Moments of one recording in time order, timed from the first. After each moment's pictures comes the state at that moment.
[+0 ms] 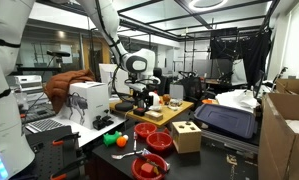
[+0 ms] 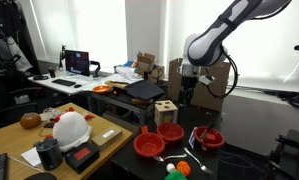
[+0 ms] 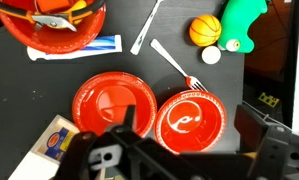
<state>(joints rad) -0.05 0.41 0.14 -2.12 0.13 2.50 -0.28</state>
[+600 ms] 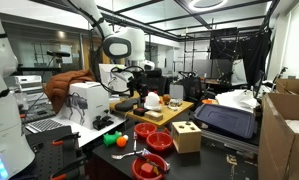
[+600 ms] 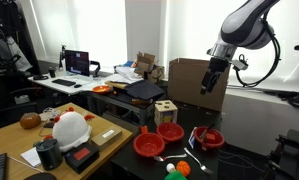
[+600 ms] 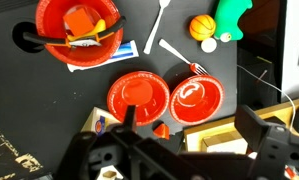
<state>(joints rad) -0.12 -0.01 0.10 -2.49 0.38 2.60 -0.46</state>
